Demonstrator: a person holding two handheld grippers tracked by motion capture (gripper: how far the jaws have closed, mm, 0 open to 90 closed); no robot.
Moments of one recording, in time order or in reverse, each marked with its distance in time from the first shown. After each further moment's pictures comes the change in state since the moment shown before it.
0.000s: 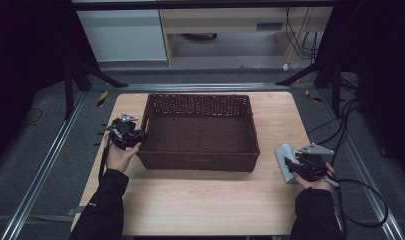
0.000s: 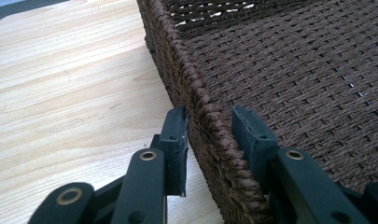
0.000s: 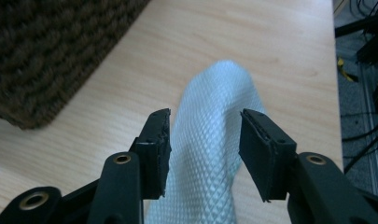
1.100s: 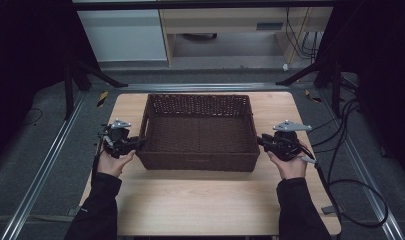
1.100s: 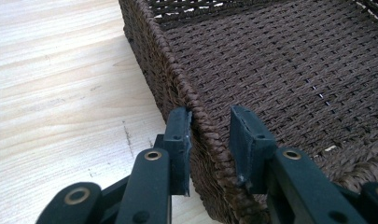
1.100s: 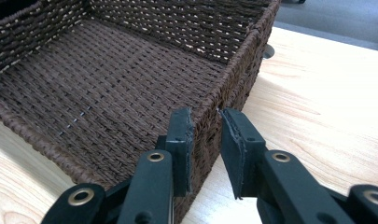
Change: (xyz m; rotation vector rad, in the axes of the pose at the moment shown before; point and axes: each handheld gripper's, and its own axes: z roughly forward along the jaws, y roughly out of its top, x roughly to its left) left arm -0.006 -0.016 -0.035 -0.010 -0.091 -0.030; right arm 0.058 0.085 0.001 -0.114 0.231 -0.016
